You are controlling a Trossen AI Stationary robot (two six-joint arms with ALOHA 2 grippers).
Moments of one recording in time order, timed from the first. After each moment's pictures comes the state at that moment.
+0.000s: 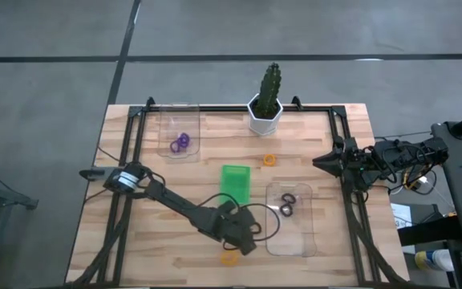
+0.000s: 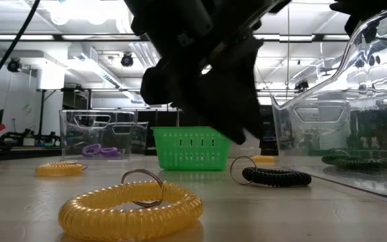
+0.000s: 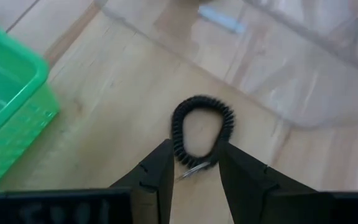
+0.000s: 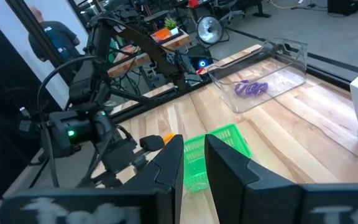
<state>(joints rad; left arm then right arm) -0.43 2.12 1.60 -0.45 -0.39 -0.87 0.30 0.29 0.57 -0.45 0.33 0.49</state>
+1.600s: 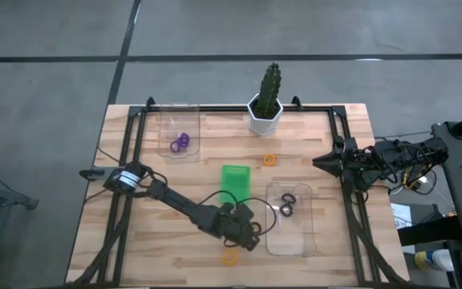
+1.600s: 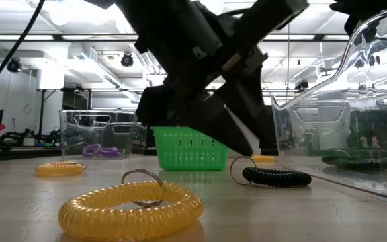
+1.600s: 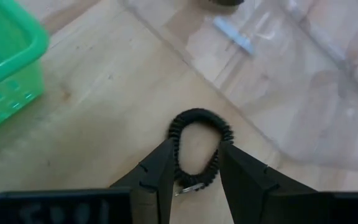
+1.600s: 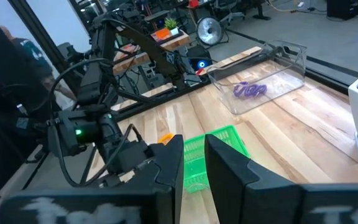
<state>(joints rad) -0.41 2.12 1.52 -0.30 -0.38 -1.05 0.30 0.29 0.57 -0.44 0.33 0.47</state>
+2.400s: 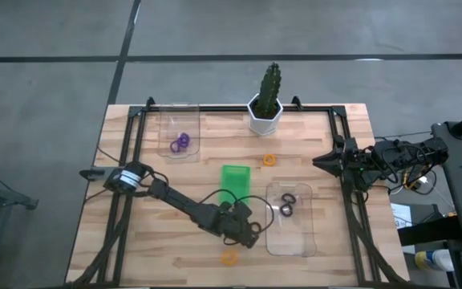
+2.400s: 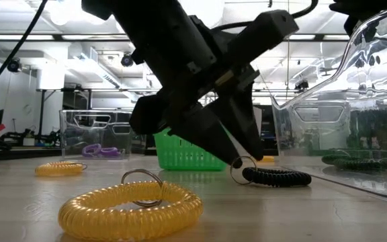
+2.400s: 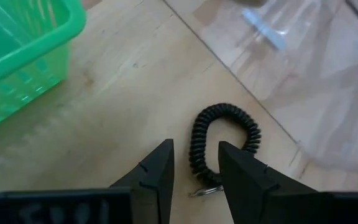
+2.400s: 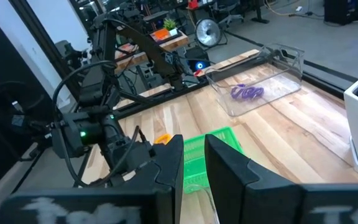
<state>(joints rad) -0.40 2.12 1.50 -0.31 -0.36 -1.10 0.30 0.29 0.57 -0.44 0.34 0.44</state>
